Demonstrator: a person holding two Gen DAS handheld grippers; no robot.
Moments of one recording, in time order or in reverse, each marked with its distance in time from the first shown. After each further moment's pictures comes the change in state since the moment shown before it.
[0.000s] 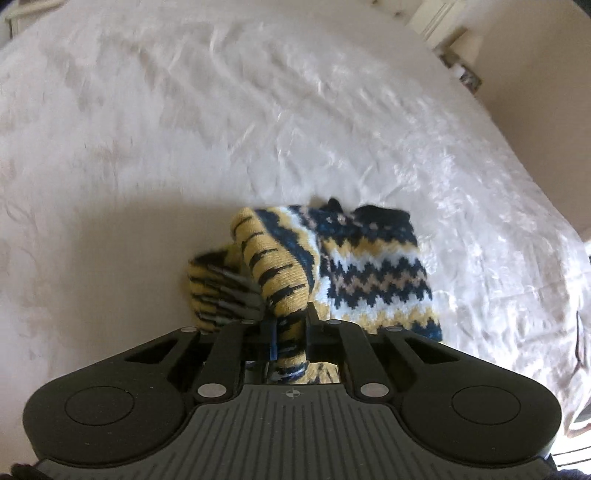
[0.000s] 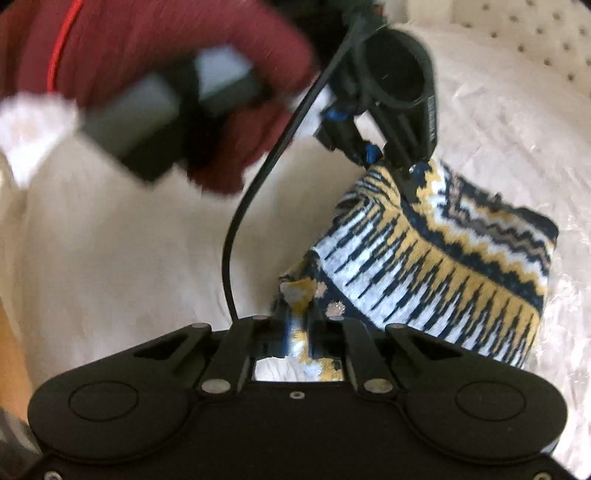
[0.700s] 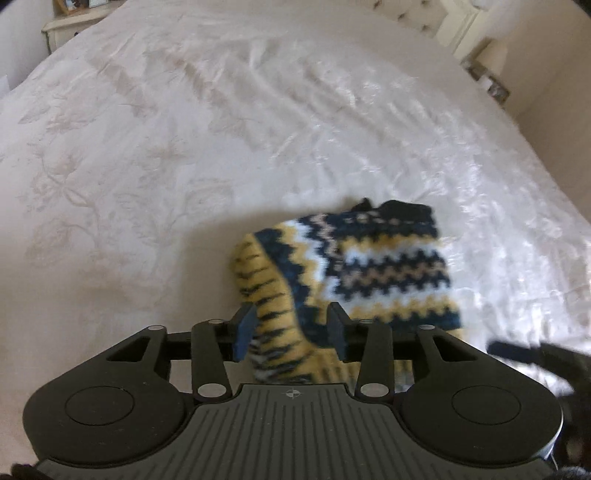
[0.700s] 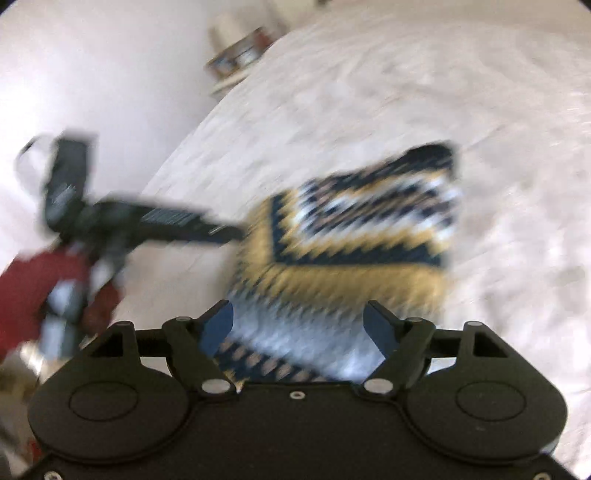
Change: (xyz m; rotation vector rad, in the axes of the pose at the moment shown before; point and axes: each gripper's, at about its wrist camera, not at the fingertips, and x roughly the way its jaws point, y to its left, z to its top) left arm -0.027 -0.001 -0.027 -0.026 -0.057 0.113; right arm -0.045 -0.140 -0.019 0.554 -0.087 0.037
